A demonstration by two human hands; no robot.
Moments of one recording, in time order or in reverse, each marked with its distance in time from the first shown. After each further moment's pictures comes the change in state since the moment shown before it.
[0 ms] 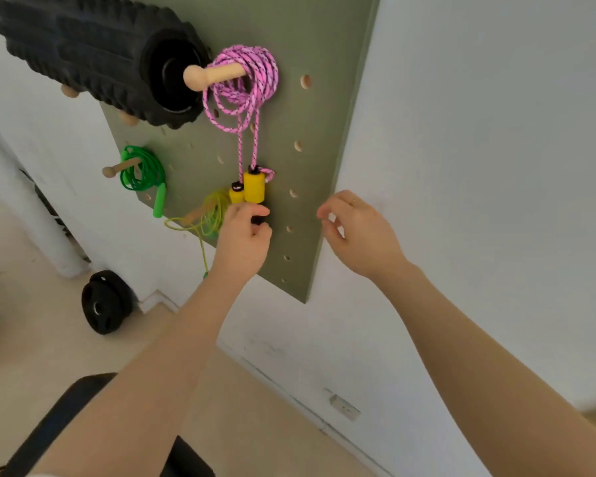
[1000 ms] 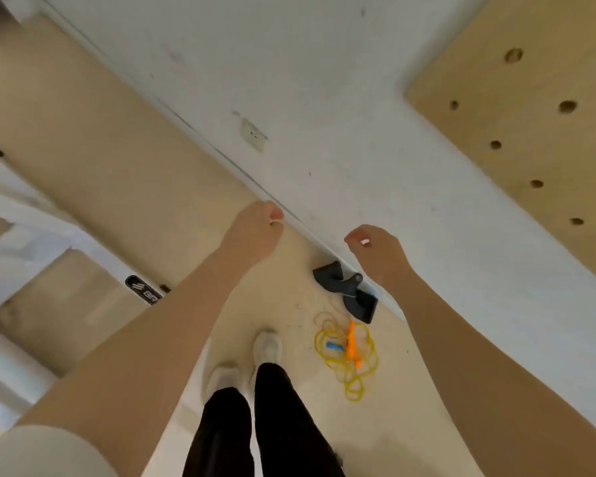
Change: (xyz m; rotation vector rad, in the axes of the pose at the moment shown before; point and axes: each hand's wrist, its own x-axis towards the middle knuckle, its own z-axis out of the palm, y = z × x) left_hand -0.506 -0.050 0.266 0.140 -0.680 -0.527; right_hand -0.566 0.188 0.032 0.125 -0.674 0.809
